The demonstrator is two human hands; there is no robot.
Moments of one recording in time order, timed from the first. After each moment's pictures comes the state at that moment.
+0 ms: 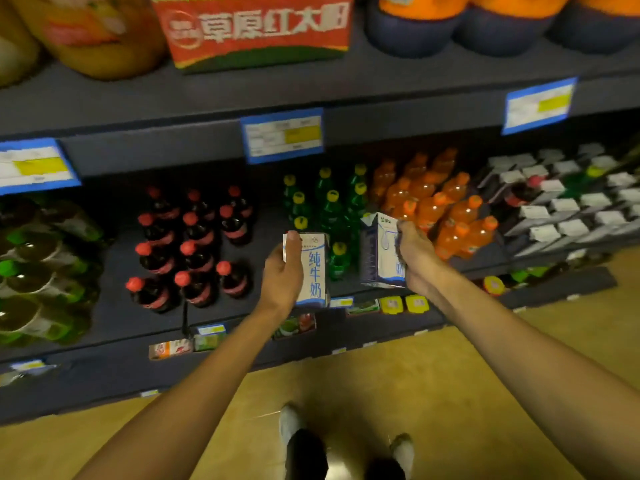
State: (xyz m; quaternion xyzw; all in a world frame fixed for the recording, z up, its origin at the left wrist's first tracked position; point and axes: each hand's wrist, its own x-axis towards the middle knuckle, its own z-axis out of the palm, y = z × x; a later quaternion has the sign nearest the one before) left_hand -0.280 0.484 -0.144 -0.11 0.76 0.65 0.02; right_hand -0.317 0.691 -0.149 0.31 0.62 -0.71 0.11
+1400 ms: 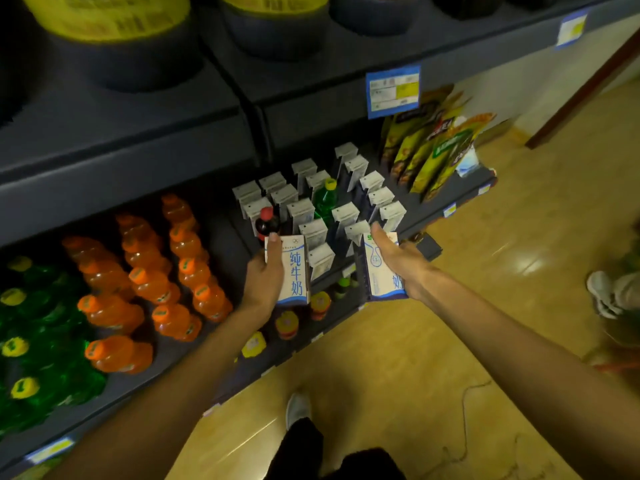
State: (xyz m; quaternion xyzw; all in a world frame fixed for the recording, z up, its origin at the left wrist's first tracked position) left_hand -0.386 1.066 -0.177 -0.10 0.75 0.62 0.20; right_hand -0.316 1.268 -0.117 0.46 0.66 -0.59 0.09
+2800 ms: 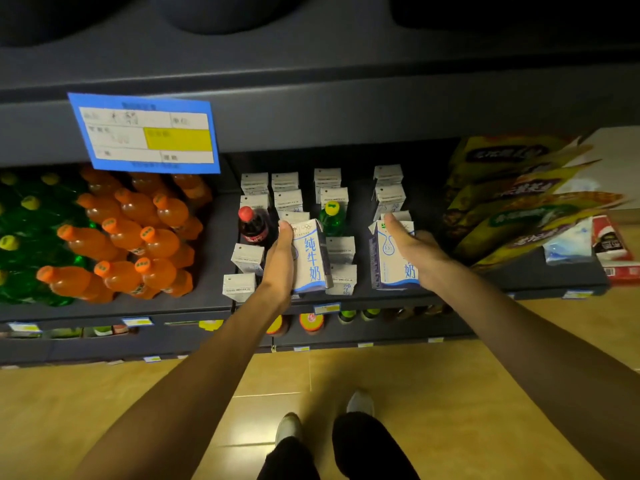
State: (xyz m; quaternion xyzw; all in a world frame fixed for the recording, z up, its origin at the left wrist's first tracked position) left_hand -0.438 1.261 -0.218 -0.33 0.58 0.73 0.14; right_hand -0.467 1.470 -0.175 0.30 0.73 -0.58 0.23
